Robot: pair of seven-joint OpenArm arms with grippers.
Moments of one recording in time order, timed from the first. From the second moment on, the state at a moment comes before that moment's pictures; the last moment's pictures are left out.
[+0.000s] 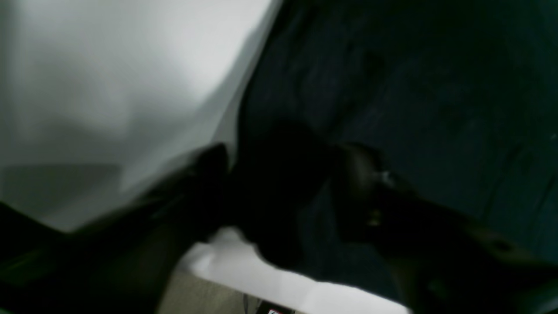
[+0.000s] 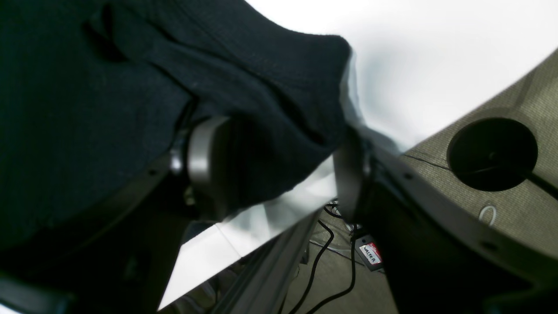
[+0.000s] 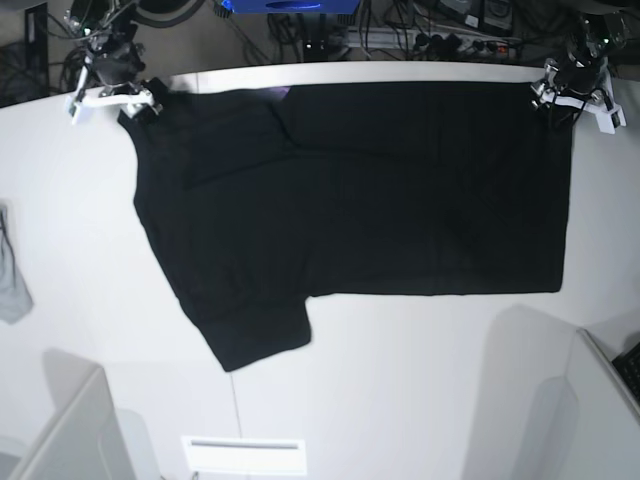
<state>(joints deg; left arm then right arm) 34.8 -15.6 -36.5 94.1 -42.7 -7.2 39.3 -33.2 -5.0 30.5 107.4 33.8 -3.6 -45.8</state>
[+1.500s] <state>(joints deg) 29.9 -13.2 -48.1 105.1 -41.8 -7.2 39.6 35.2 12.8 -9.4 38.5 32.9 3.0 -35.3</state>
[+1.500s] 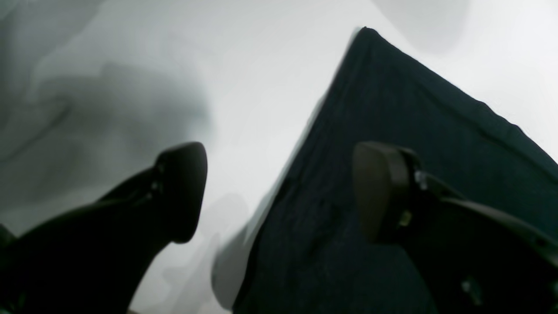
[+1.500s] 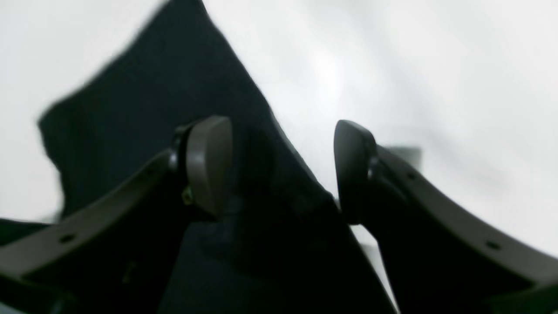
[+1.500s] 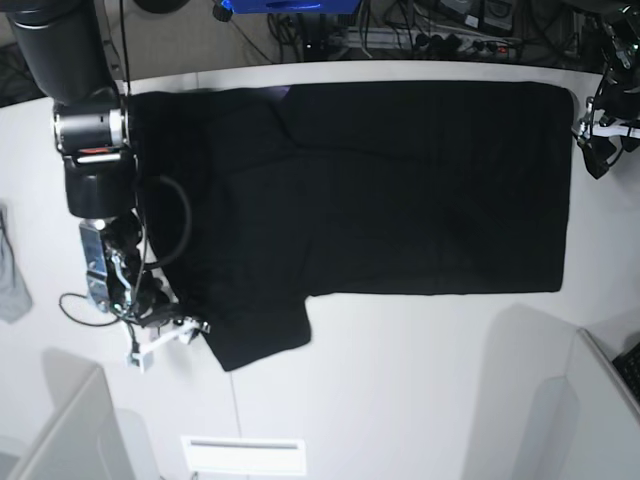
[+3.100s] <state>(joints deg) -1.2 -22.1 -40.2 78.1 -29.2 -8.0 45.4 35.8 10.9 -10.0 30.6 33.4 7.0 -29.3</state>
